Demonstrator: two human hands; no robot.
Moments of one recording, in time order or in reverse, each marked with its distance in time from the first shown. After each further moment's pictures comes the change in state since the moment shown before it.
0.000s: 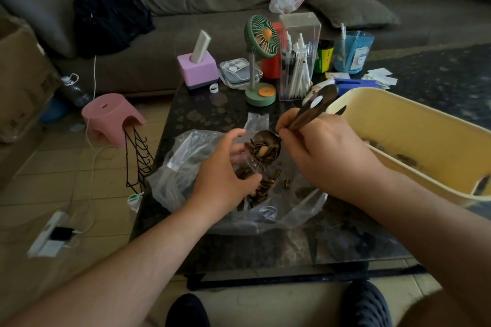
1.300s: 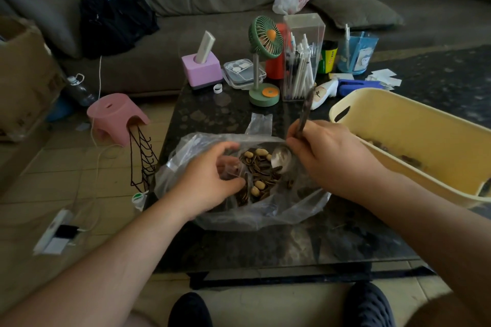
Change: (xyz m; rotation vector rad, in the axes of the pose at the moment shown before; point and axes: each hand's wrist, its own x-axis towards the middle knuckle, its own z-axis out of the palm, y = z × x) left_hand -0.006 -0.005 -0.040 0.056 -0.143 -0.090; right_hand -0.005 0.019 0.008 -0.011 -0.089 0.040
